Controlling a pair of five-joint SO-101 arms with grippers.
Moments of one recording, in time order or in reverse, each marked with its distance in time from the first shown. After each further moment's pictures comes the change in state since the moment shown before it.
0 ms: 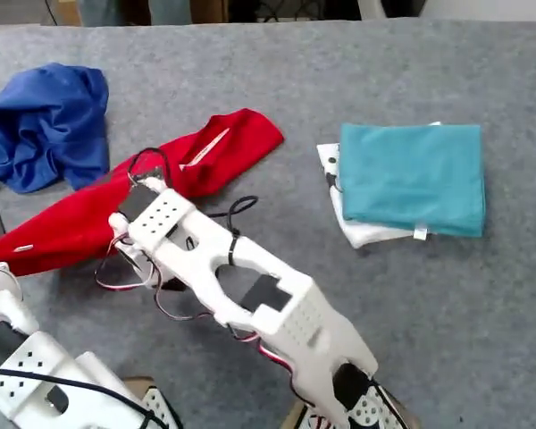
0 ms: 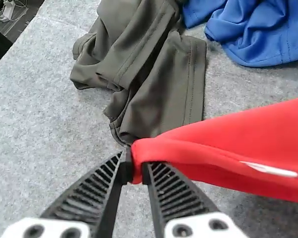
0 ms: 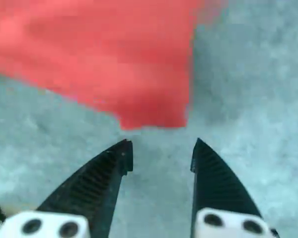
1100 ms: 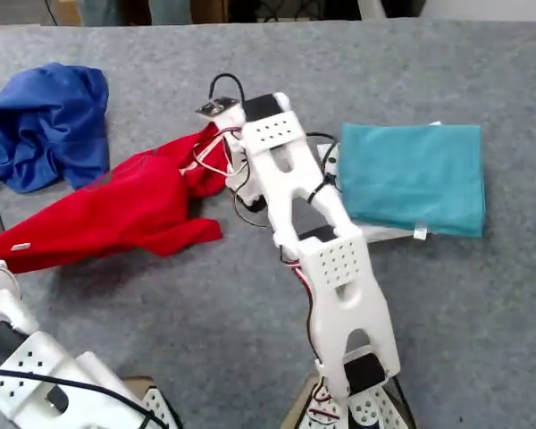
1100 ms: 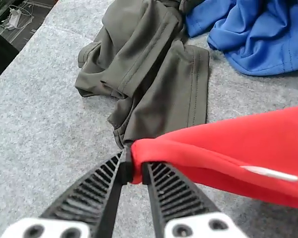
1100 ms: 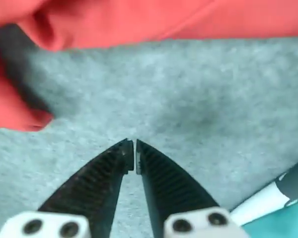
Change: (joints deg) left arm 0.0 0.0 0.0 -2.0 0.0; right arm 30.3 10.0 -21.8 5.4 51.3
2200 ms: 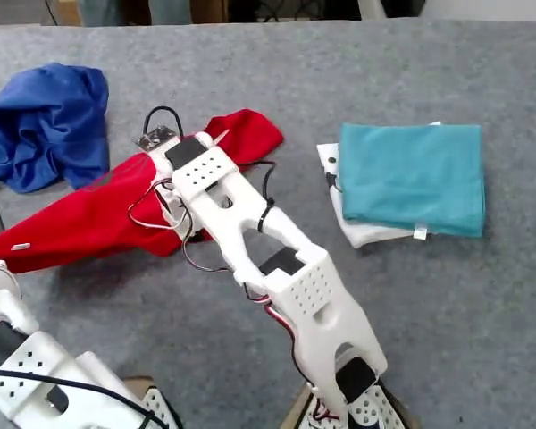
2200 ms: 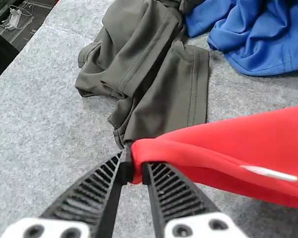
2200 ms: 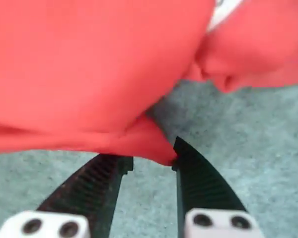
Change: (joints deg) left arm 0.0 0.0 0.0 0.0 0.0; right arm -17.1 -5.1 12.0 -10.0 -19.8
